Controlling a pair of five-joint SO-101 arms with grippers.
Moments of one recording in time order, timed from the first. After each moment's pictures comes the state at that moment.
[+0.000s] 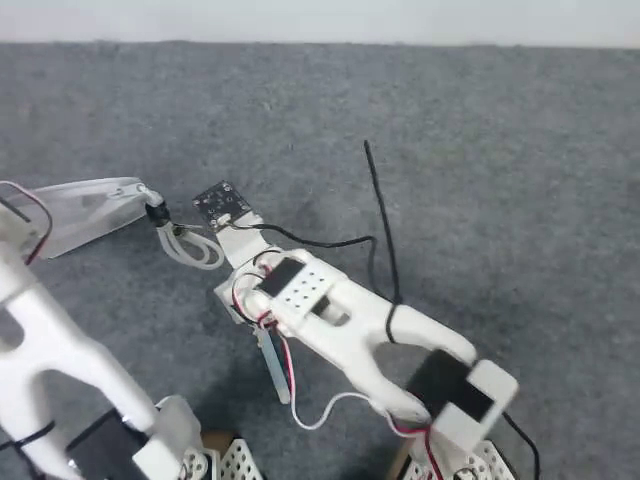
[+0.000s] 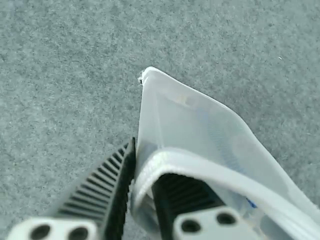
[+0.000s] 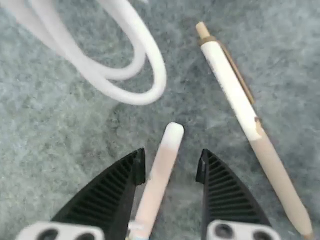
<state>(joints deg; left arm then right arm) -47.9 -19.5 3.2 88.9 19.0 -54.5 10.1 21.2 39.2 -12.4</state>
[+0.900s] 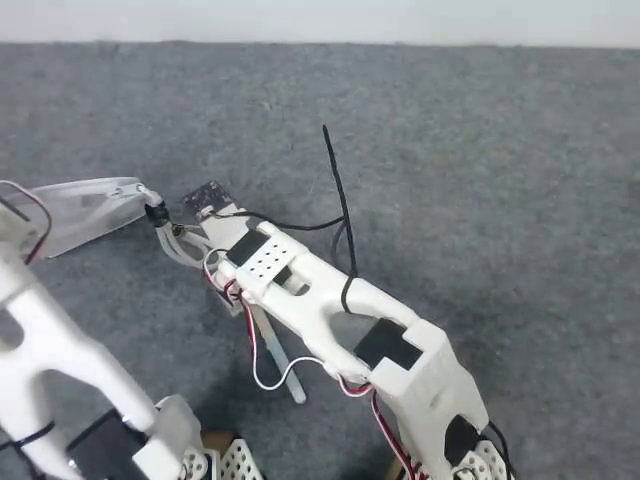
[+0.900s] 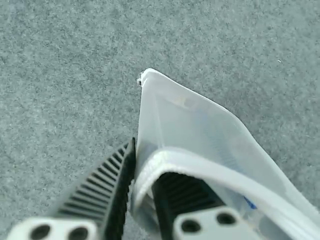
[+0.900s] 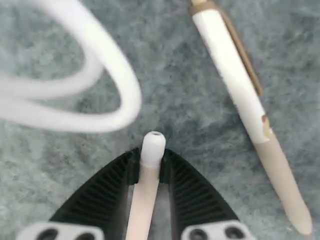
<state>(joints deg) -47.9 -19.5 3.2 88.4 19.0 -54.0 30.3 -3.9 60.3 -12.4</state>
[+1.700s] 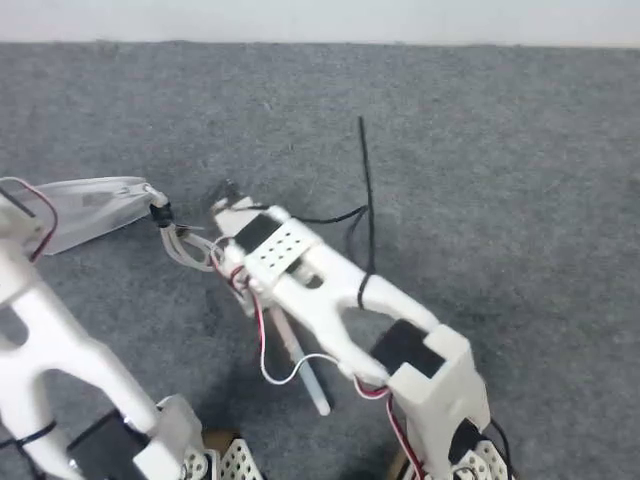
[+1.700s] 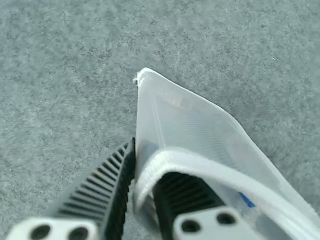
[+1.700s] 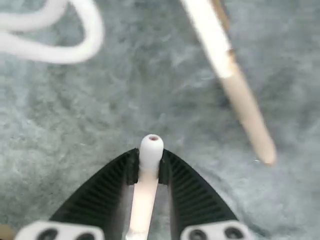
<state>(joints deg) -45.6 -19.5 3.2 88.2 19.0 -50.8 23.0 -4.5 74.7 -12.5</state>
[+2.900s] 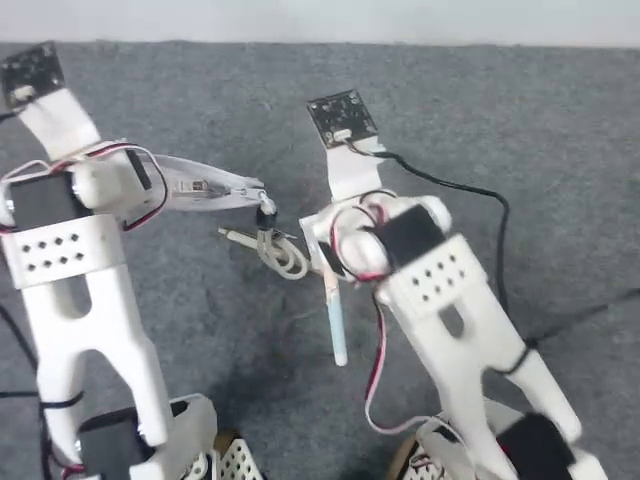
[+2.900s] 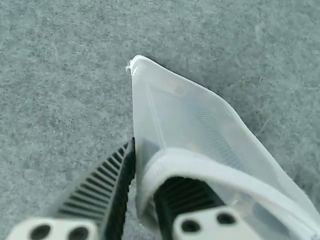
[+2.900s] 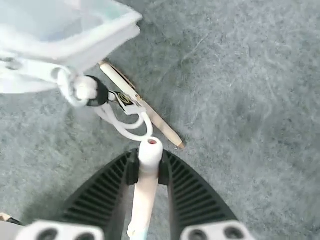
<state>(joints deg) -20.5 -19.7 3.4 88.0 17.3 -36.5 -23.1 11.8 76.7 -12.5</state>
